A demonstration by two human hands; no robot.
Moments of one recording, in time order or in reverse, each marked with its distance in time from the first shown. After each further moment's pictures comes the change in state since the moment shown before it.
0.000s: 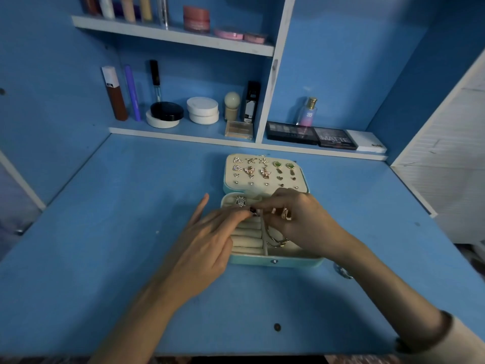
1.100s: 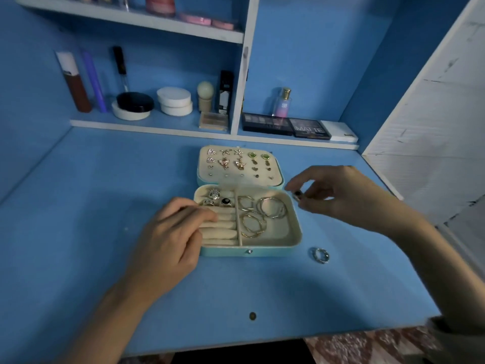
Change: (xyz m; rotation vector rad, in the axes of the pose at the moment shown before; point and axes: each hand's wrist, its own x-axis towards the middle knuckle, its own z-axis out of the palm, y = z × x) left_hand 0.001 0.008 -0.004 0.003 0.186 0.026; right_hand -0.036 0.022 -0.085 -0.008 -0.099 0.151
